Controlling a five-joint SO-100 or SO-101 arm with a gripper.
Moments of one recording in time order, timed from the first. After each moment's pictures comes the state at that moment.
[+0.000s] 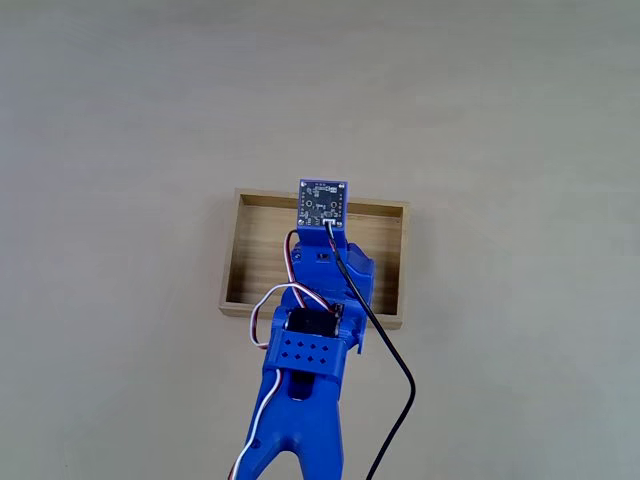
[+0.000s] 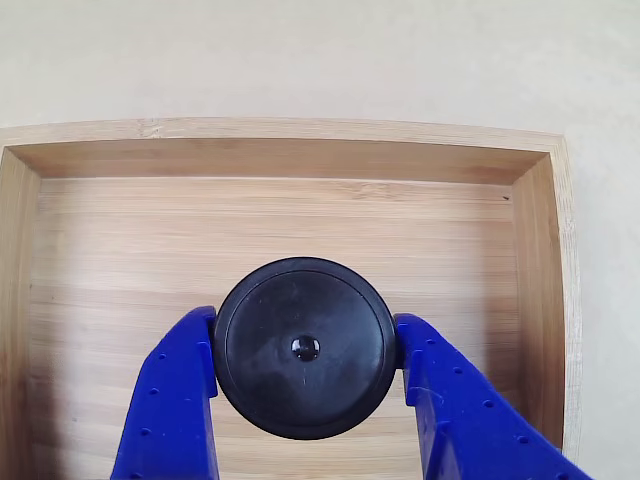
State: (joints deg) arm 5.2 -1.0 30.2 28.8 9.6
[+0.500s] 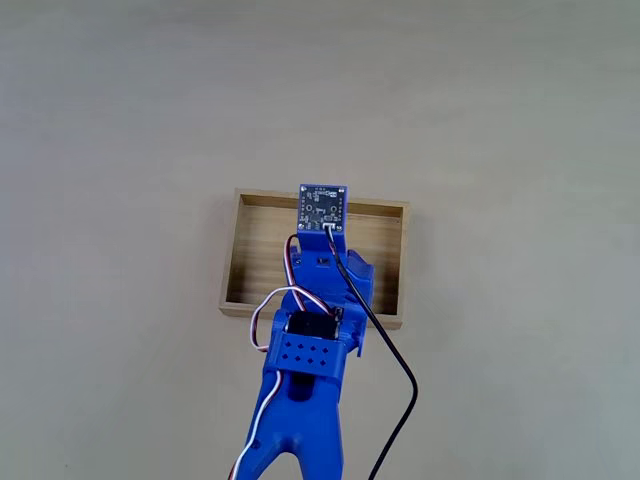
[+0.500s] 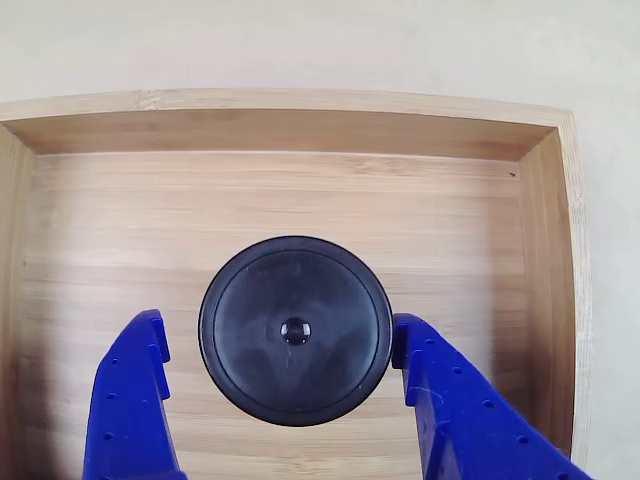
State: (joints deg) arm 5.2 -1.0 31.6 28.8 9.8
